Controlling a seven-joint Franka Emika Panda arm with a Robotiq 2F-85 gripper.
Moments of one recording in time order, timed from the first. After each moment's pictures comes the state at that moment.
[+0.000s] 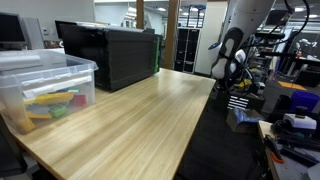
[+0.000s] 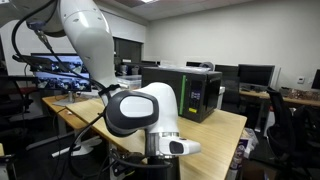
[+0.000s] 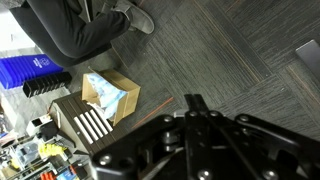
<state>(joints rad) -0.07 0.76 -0.81 -2.12 -0.21 2.66 0.27</state>
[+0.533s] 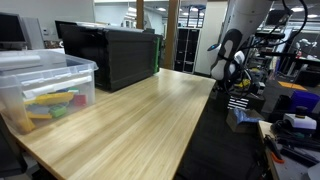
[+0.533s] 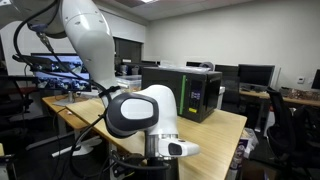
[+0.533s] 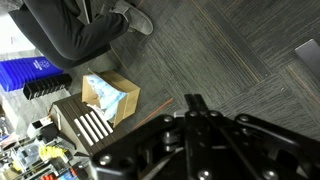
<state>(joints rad) -0.08 0.77 -0.80 -2.11 -0.21 2.66 0.29</state>
